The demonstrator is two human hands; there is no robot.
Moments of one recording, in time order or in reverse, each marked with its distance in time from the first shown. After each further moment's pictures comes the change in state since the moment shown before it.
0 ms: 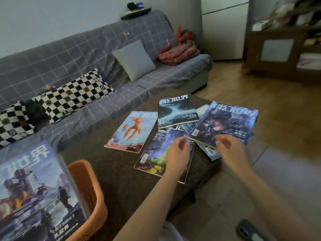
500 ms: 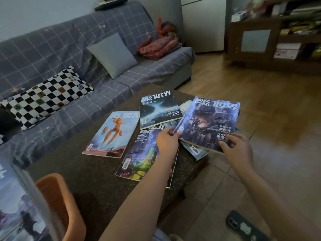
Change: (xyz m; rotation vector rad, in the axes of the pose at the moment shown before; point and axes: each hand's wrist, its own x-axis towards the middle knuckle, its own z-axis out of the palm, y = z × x) left_hand 0.058 0.013 0.038 0.067 0.071 -0.120; right_hand 0.014 0.042 -0.029 -0.125 0.160 0.180
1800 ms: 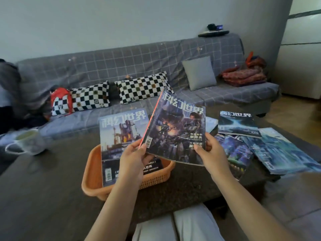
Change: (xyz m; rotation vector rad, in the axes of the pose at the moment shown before) left_hand -0.203 -0.108 -0.320 -1.067 0.471 -0.093; right_hand -0.221 -0.179 0.097 0.340 -0.585 -0.391
